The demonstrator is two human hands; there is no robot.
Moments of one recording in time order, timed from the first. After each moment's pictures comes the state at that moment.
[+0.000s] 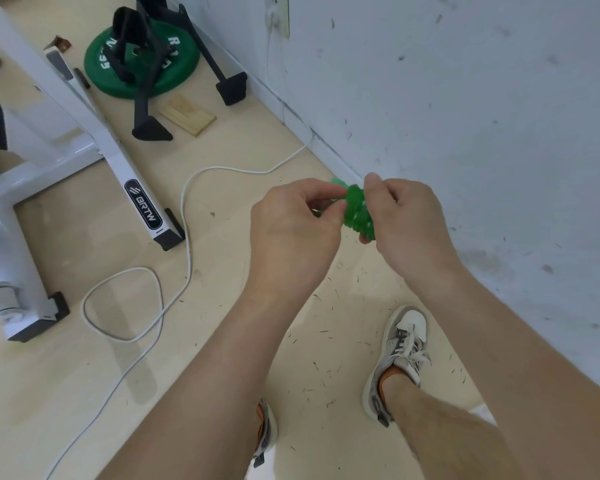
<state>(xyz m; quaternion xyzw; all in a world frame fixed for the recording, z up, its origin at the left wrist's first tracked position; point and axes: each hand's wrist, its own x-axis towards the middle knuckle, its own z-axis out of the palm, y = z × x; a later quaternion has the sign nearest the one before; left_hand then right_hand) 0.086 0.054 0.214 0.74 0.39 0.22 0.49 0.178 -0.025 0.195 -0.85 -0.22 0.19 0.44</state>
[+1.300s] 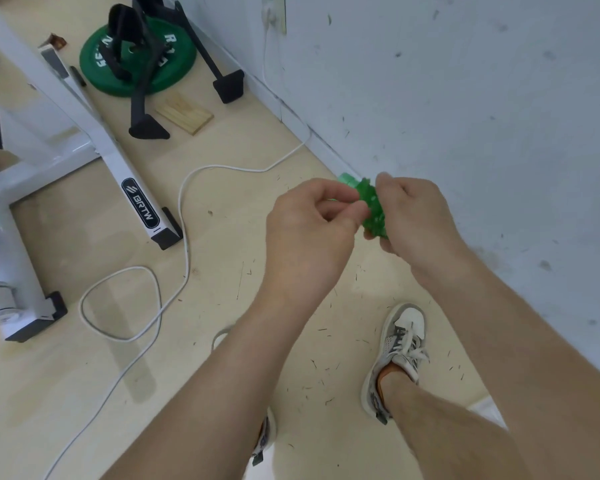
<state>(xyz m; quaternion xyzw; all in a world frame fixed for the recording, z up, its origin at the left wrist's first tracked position) 0.089 0.039 0.214 0.68 0.39 0.20 0.59 0.190 -0.029 0.197 -0.82 -0.15 0.27 0.48</state>
